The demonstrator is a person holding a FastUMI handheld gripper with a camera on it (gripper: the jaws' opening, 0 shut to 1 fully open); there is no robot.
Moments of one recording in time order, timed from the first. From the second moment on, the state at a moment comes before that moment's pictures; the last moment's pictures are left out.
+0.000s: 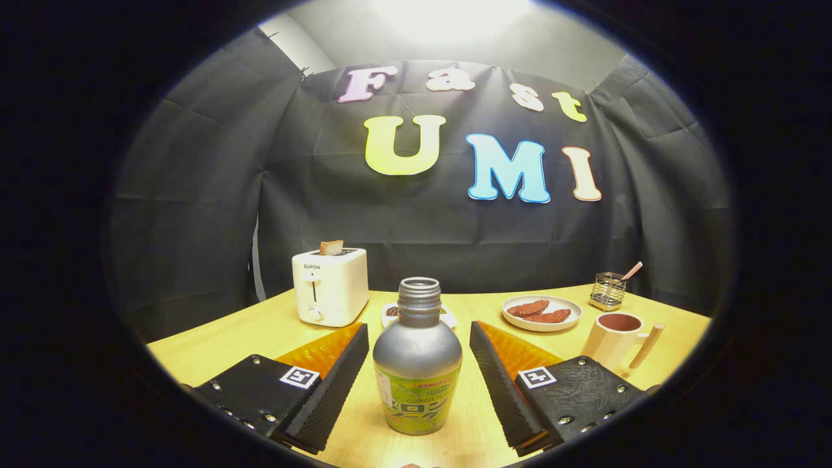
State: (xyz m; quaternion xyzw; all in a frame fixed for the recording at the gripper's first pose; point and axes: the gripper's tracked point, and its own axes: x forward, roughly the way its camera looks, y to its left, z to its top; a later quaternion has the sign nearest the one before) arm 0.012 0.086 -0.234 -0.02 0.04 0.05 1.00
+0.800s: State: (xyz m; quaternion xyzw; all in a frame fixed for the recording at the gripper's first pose) arm 0.019 0.055 -0.239 0.06 0.05 0.02 1.00
